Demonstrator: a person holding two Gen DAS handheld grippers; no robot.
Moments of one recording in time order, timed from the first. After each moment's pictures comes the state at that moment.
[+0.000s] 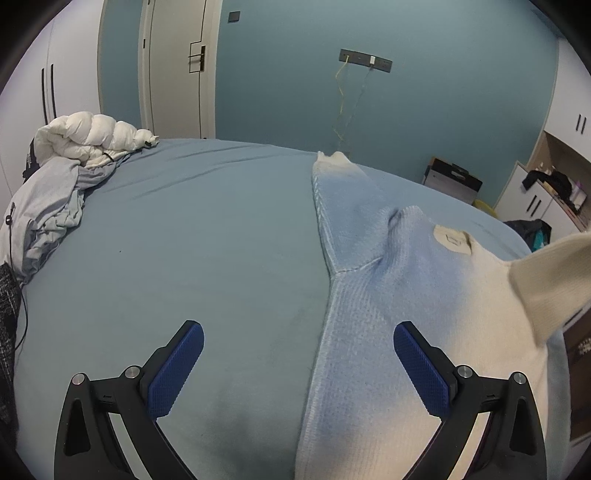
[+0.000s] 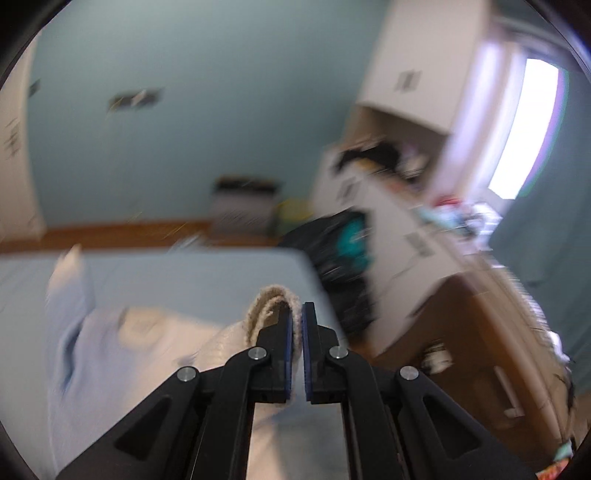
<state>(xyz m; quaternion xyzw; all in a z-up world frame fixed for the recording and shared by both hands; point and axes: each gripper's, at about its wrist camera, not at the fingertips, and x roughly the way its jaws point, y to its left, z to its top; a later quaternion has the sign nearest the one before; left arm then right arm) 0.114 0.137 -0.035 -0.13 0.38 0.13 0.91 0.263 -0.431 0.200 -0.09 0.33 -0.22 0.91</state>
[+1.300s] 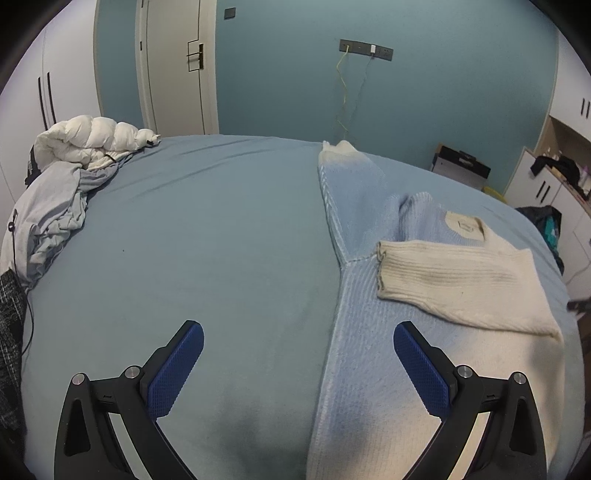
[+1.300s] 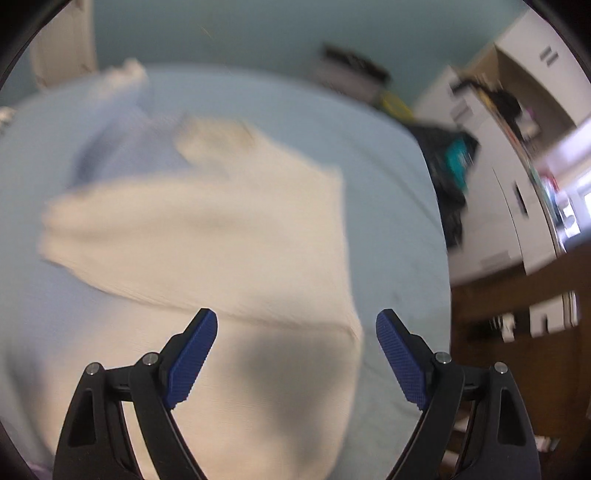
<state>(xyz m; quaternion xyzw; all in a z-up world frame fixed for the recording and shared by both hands) 0.124 0.135 -0.049 -0.10 0.40 0.14 0.90 0.304 -0.333 -0.127 -0.17 0.60 -0.07 0.78</state>
